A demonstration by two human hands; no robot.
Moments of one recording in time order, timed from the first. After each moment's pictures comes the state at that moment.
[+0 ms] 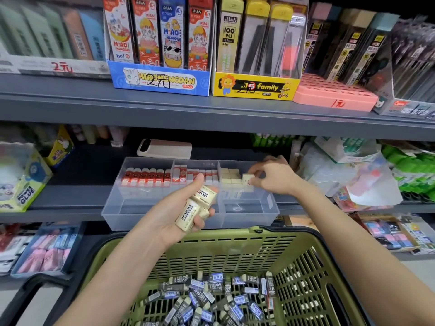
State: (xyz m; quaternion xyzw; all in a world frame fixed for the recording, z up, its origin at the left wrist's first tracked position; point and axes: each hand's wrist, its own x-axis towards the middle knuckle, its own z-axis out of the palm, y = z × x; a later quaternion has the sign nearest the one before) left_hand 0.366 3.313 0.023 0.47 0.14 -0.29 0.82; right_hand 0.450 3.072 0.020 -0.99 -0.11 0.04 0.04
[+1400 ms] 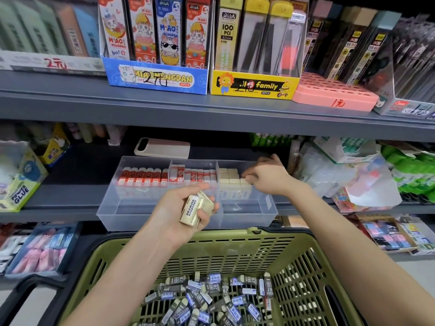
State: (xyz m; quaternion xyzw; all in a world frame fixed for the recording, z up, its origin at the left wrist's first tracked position) left_hand 0.360 3.300 0.033 0.37 0.21 -0.25 0.87; right_hand 0.461 3.078 0.005 -0.99 -0.14 0.04 -0.03
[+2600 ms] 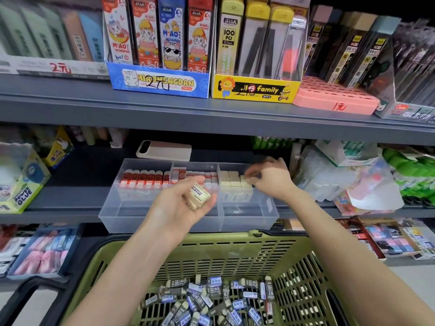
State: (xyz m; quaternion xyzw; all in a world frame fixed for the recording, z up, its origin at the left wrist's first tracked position) left_hand 0.363 3.306 0.033 0.37 0.17 -0.17 0.90; right_hand 0.459 3.075 0.000 -0.99 -0.08 -0.06 0.07
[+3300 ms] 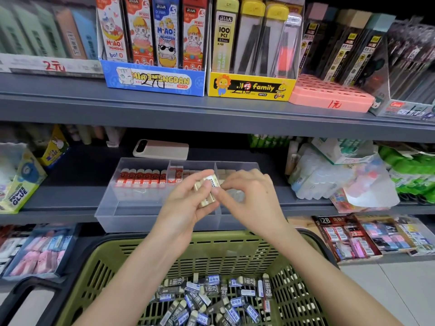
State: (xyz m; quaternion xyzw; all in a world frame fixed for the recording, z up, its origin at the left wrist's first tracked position) left_hand 0.355 3.287 0.021 0.52 0.05 -0.10 0.85; right_hand 0.357 3.146 0.041 -0.96 -0.12 -0.13 0.23
